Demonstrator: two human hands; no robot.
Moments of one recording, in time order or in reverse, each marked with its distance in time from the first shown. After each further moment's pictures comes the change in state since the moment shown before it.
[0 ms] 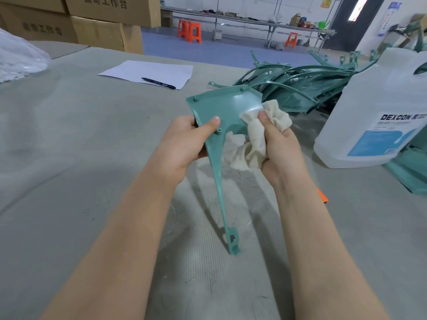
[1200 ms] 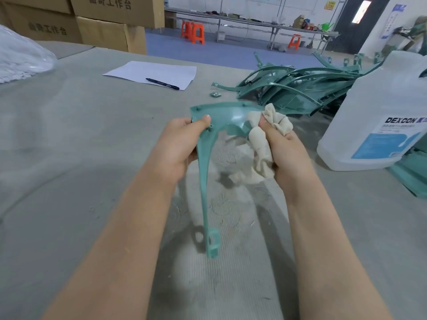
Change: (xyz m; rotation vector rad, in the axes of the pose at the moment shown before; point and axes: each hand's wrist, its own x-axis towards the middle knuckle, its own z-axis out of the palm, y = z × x) left_hand 0.004 0.001 -0.008 -0.043 0.099 -0.056; right_hand 0.001 -0.002 -0.011 -0.220 -0.061 0.042
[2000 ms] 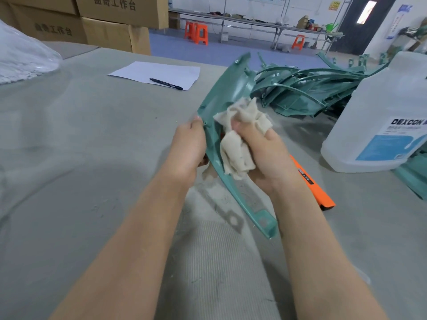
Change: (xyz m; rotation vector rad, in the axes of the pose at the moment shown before) left_hand 0.006 -0.013 0.009 0.134 0.133 0.029; right_hand -0.012 0.004 0.032 0.128 -0.284 -0.059
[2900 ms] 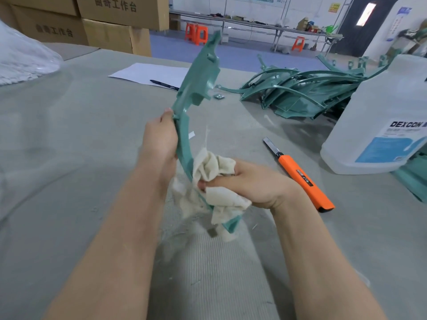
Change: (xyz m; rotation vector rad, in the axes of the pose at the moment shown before) left_hand 0.015 0.006 -0.031 -0.192 0.165 -0.008; right_hand -0.021 -0.004 0.003 -0.495 -0.580 0.299
